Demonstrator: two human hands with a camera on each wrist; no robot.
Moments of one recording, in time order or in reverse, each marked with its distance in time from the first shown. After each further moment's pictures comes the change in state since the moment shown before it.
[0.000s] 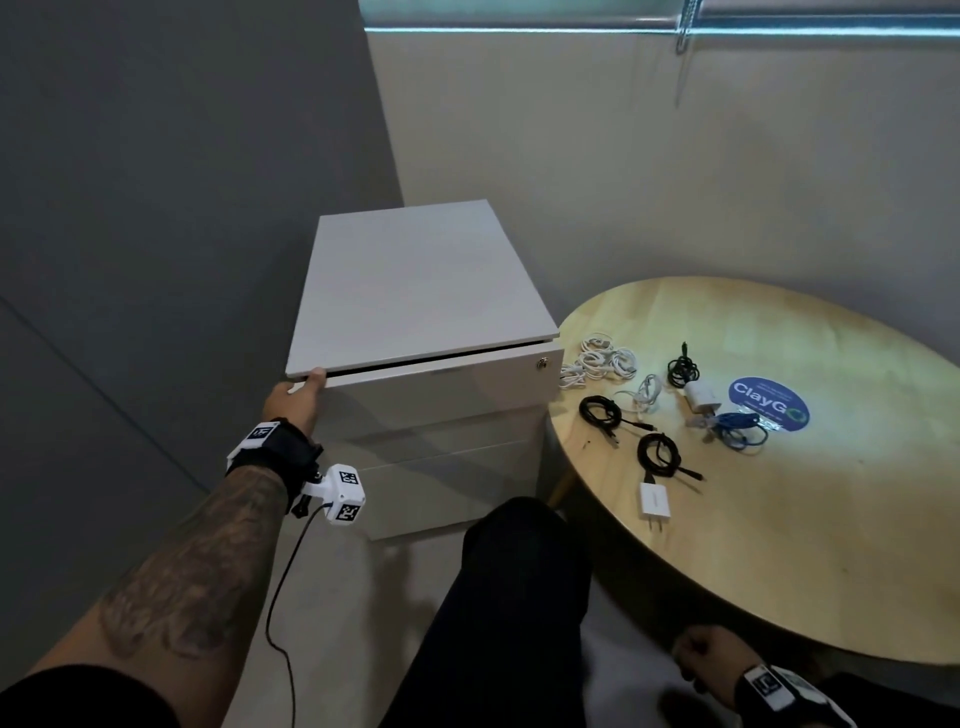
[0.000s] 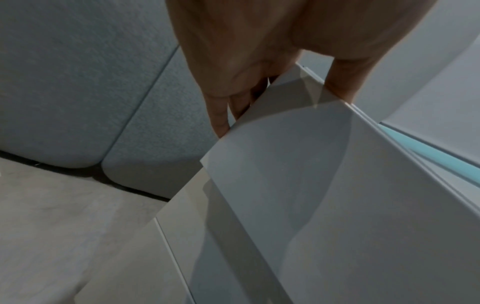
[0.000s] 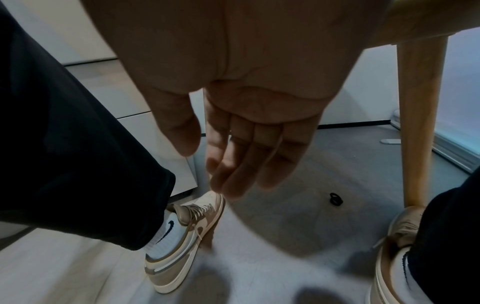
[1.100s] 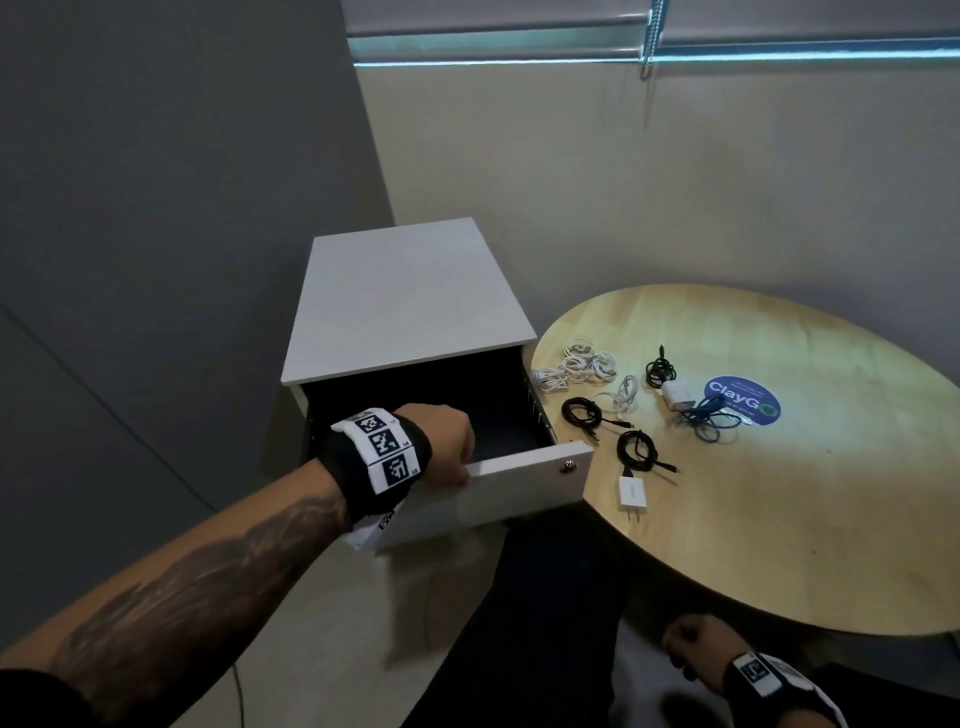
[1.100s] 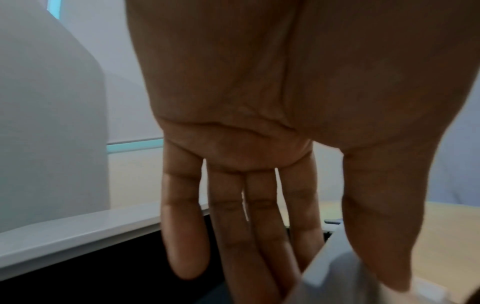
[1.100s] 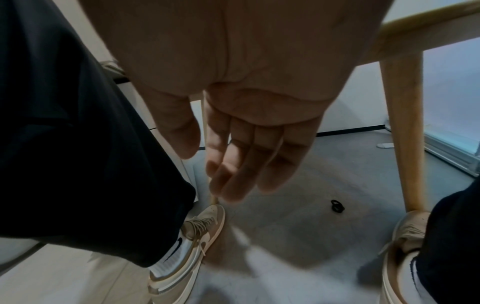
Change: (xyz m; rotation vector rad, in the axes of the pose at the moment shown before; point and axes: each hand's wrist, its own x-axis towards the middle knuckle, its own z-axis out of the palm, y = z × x) left_hand -0.189 0.096 0.057 1.387 -0.726 0.820; right_hand -0.020 0.008 -0.004 0.100 0.026 -0.019
